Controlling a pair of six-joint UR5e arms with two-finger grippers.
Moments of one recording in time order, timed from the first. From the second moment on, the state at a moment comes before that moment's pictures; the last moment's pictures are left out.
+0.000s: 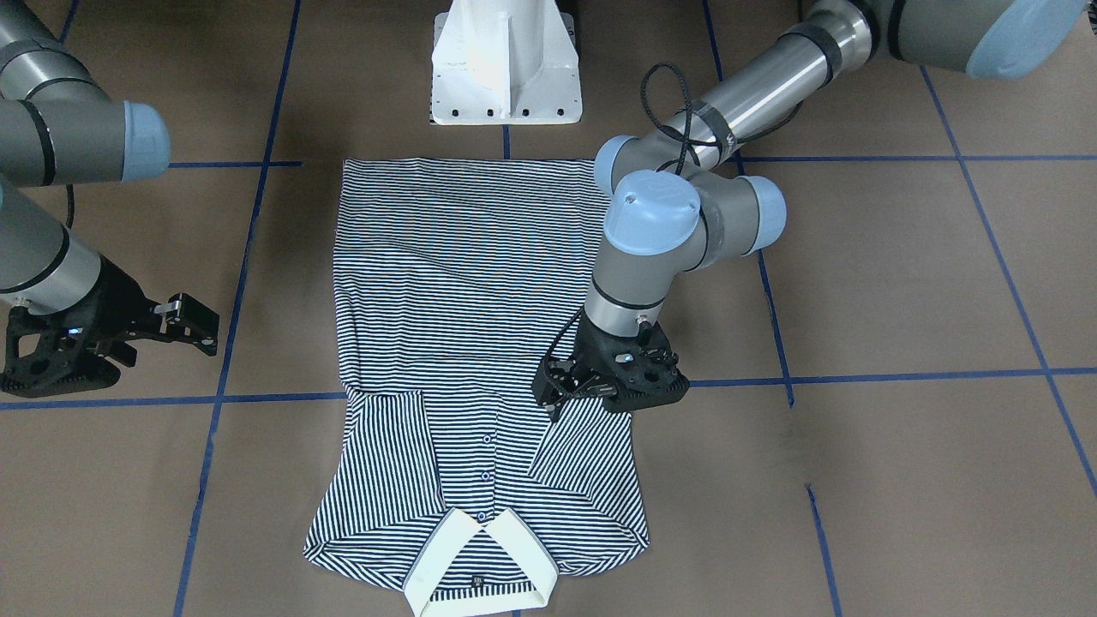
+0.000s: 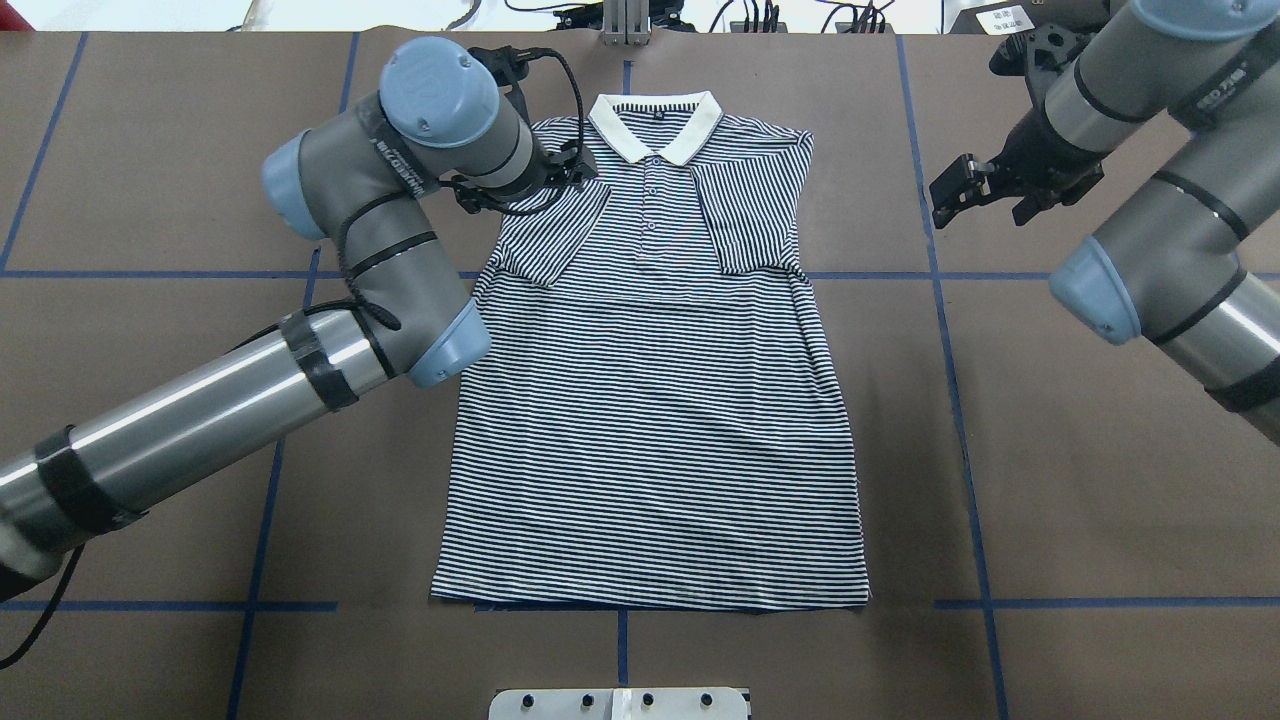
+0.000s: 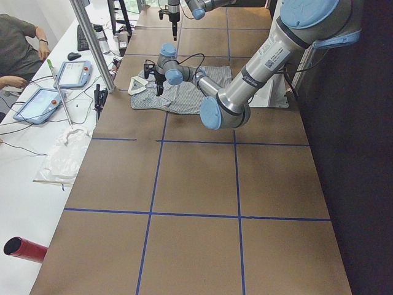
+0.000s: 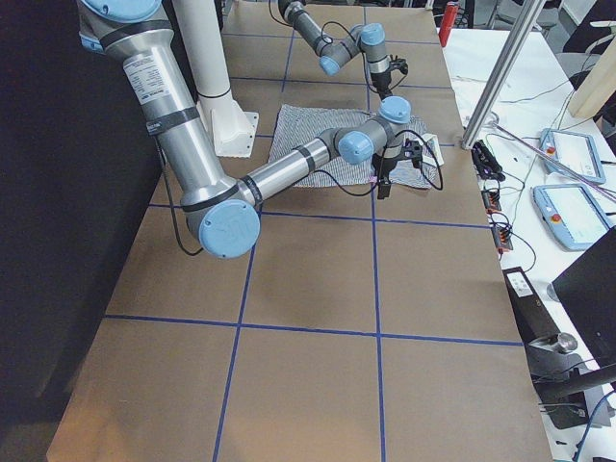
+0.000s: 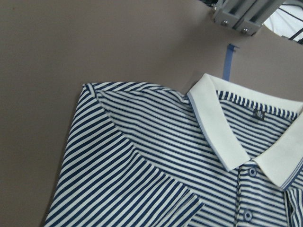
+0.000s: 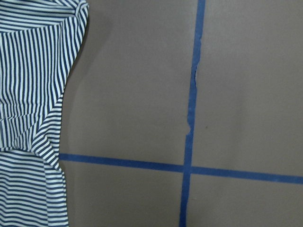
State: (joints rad) left arm -0.72 -2.39 -1.32 -1.96 -1.82 -1.33; right arm 0.99 -1.21 1.68 -1.42 2.22 0.77
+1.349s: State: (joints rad) left arm -0.71 -2.13 -1.87 -1.69 -1.83 -1.26; right arm 0.26 -1.51 2.03 -1.21 1.68 1.62
